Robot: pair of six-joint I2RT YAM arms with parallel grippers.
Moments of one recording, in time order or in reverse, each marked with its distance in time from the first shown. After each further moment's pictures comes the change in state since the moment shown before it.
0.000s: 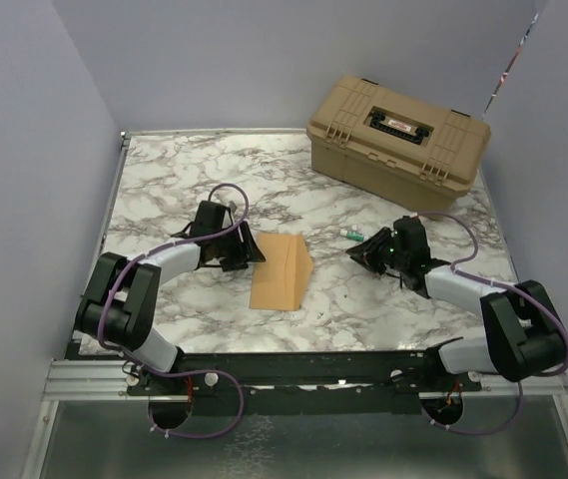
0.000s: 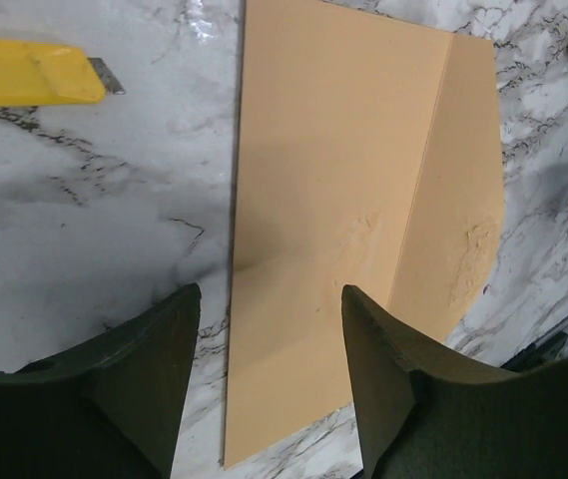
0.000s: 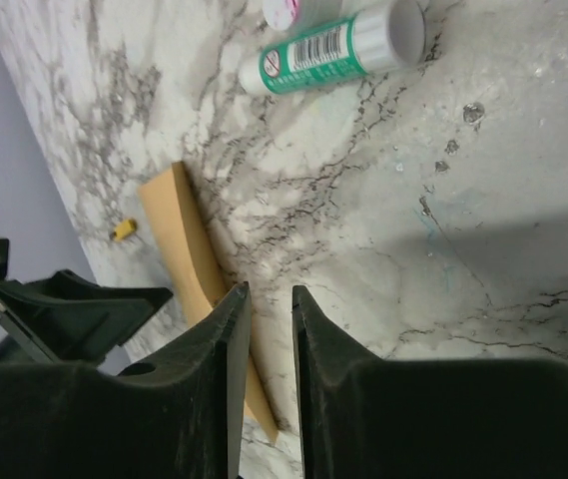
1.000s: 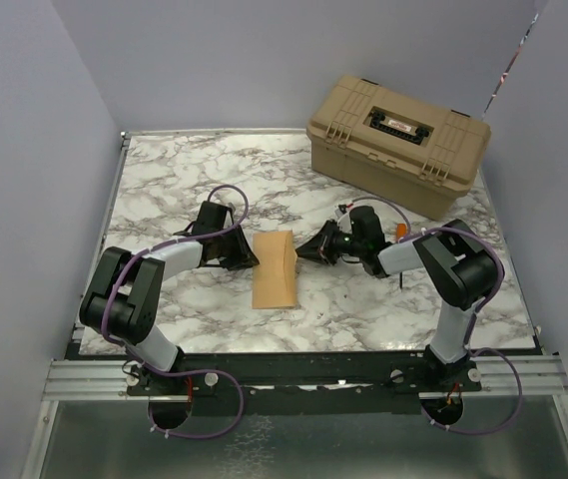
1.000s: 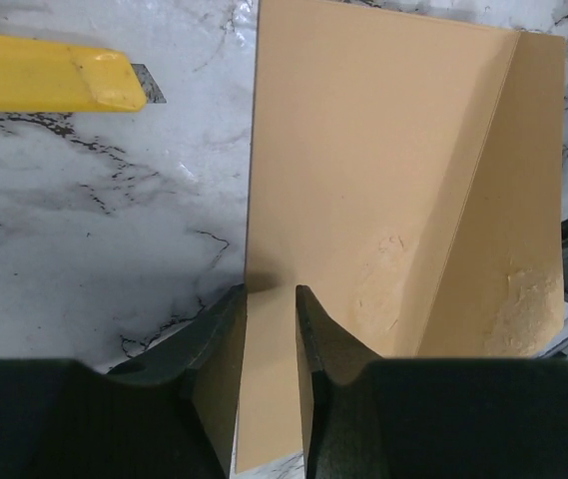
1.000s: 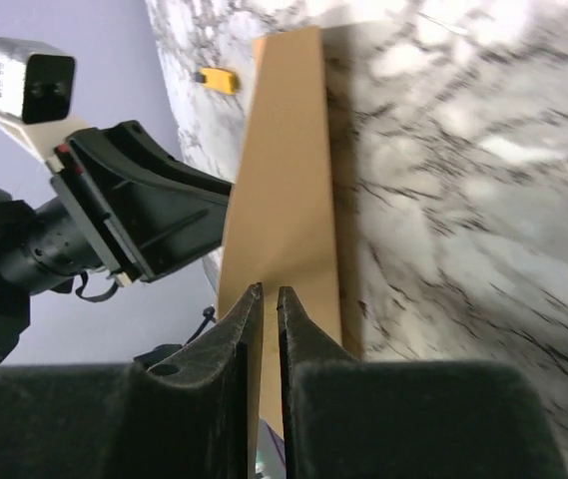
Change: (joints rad) left arm -0.001 0.062 0.023 0.000 -0.018 -0.034; right arm 0.172 0.546 0.230 0.451 -0.410 0.070
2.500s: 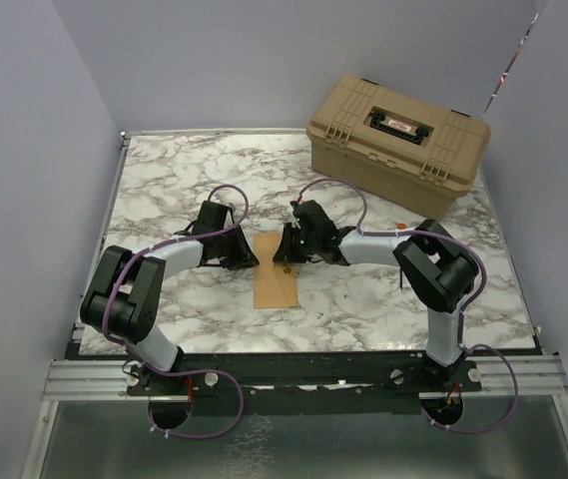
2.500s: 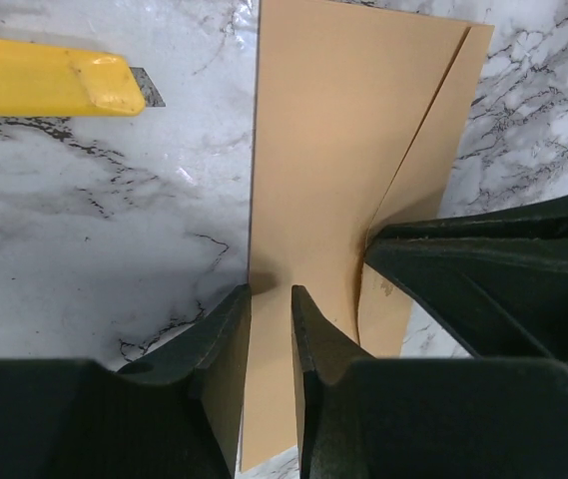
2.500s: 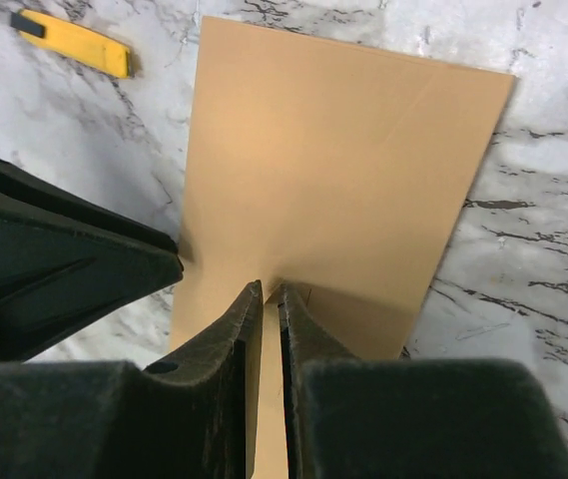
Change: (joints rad) left arm 0.000 0.010 0.006 -0.002 0.002 -0.003; right arm 0.243 0.084 0.377 -0.541 0.370 -0.460
